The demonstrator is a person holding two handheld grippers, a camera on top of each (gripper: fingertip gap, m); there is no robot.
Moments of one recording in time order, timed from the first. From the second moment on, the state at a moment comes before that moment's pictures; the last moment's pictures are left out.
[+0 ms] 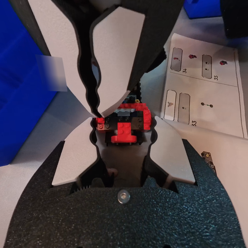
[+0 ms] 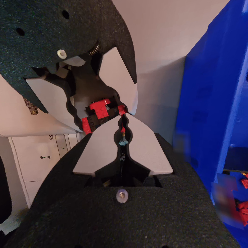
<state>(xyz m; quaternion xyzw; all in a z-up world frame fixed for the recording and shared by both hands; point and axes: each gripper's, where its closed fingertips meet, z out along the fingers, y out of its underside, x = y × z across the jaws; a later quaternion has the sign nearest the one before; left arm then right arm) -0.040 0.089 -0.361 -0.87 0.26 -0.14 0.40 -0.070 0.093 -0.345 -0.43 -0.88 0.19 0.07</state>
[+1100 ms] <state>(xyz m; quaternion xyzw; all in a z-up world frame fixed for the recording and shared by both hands) -0.039 0.087 -0.361 -0.86 0.27 -0.15 0.40 -0.079 0.111 -0.308 -0.47 -0.84 0.24 0.15</state>
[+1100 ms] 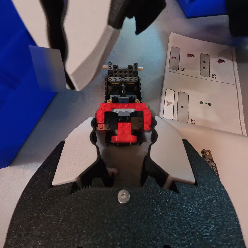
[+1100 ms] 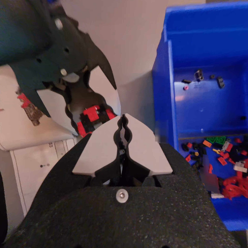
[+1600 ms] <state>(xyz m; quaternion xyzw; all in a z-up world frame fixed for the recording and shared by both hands) -0.039 0.087 -0.361 -0.86 0.27 -0.15 0.40 -0.068 0.096 -0.346 -0.51 -0.83 0.21 0.06</state>
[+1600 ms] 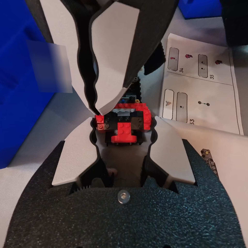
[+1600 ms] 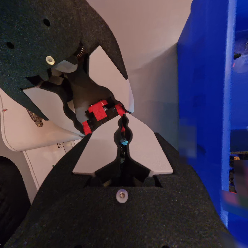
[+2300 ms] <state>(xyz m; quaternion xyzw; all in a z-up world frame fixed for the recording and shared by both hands) -0.040 0.088 -0.360 -0.85 0.30 -0.15 0.40 -0.032 0.098 -0.319 -0.46 -0.83 0.30 0.11</state>
